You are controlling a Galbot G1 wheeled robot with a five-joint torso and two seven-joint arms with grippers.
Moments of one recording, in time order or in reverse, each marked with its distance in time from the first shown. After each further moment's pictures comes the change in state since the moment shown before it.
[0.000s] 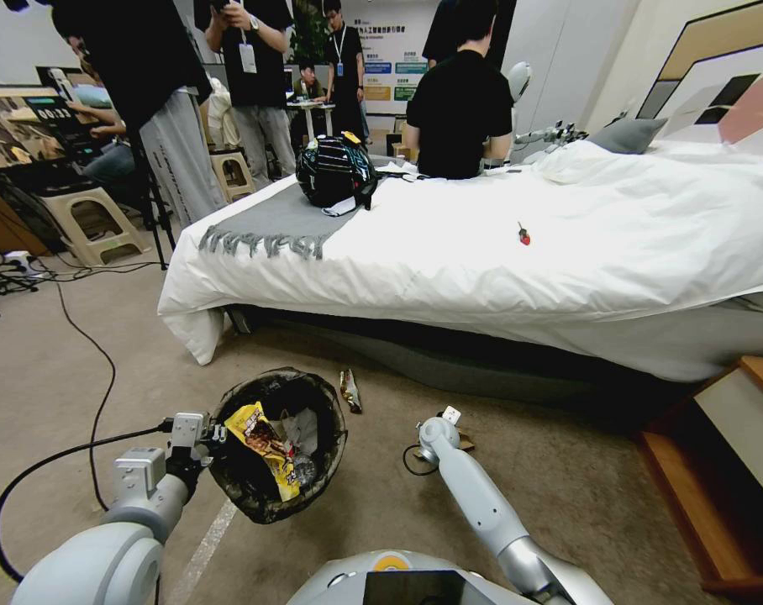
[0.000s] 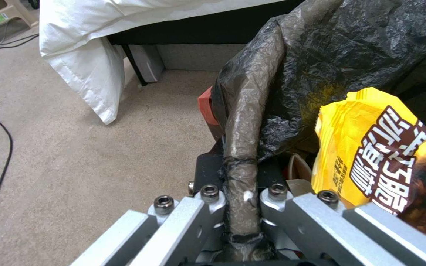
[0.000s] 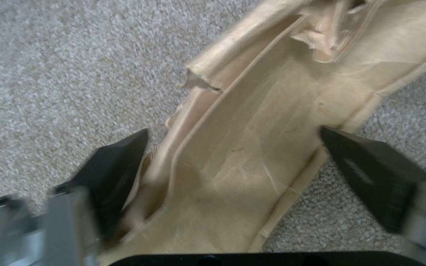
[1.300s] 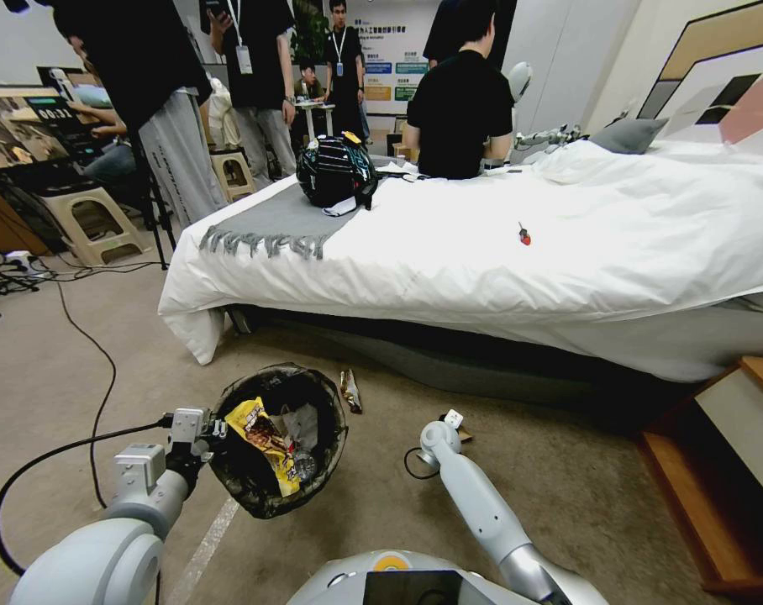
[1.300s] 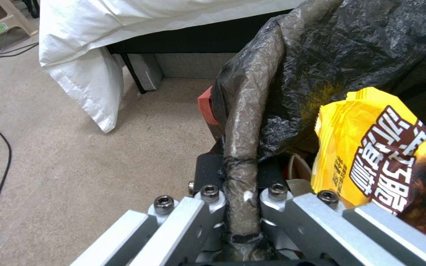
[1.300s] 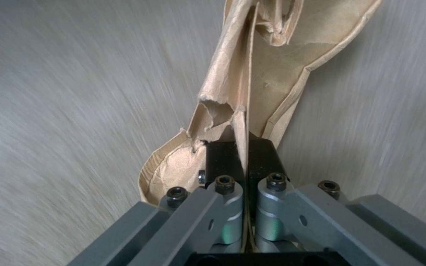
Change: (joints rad) left arm -0.013 0.019 0.000 0.000 -0.009 -0.004 0.001; right arm -0.093 -0.083 0.022 0.208 -0.174 0.017 -0.059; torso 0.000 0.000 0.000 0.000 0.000
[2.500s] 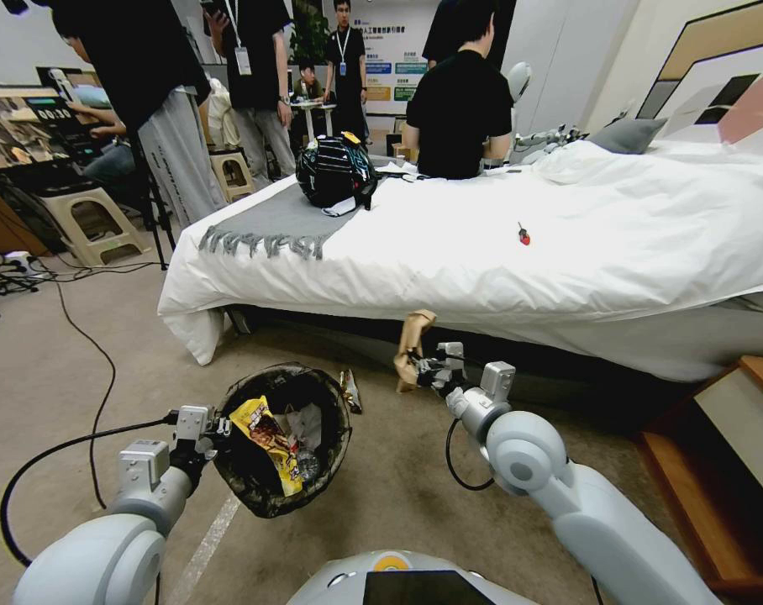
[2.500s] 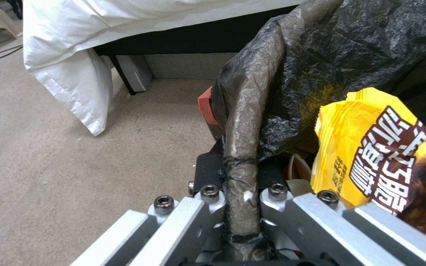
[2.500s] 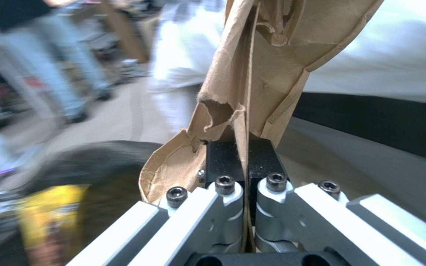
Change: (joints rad) left arm -0.010 0.021 0.023 0.000 -0.009 0.012 -0.001; right arm 0.067 -0.526 -0.190 1.000 0.201 -0.146 -0.549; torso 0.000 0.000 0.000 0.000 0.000
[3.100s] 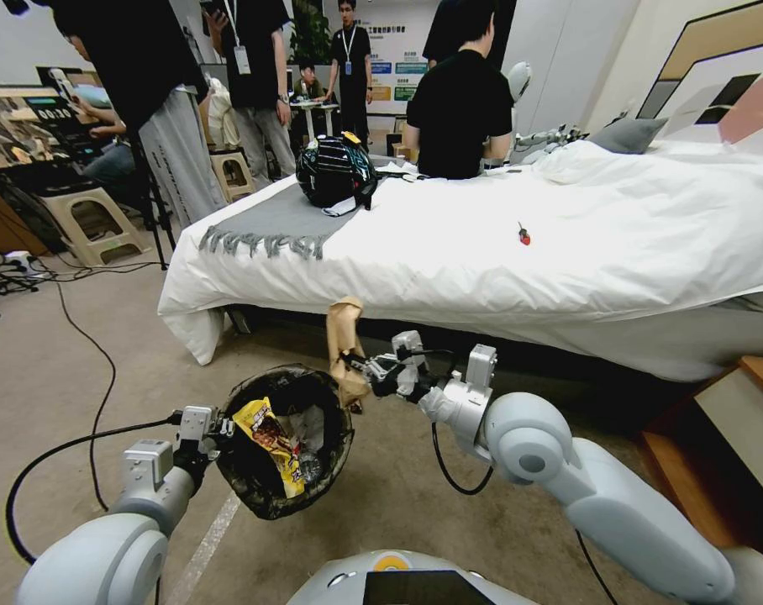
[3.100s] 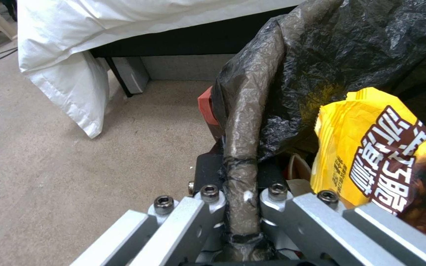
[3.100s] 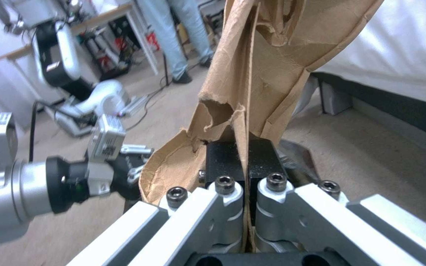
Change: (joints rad) left arm -0.010 0.009 0.009 0.000 0.000 0.003 -0.001; right arm 0.243 -0.004 -0.140 -0.047 0.106 -0.105 -0.202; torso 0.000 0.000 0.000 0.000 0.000
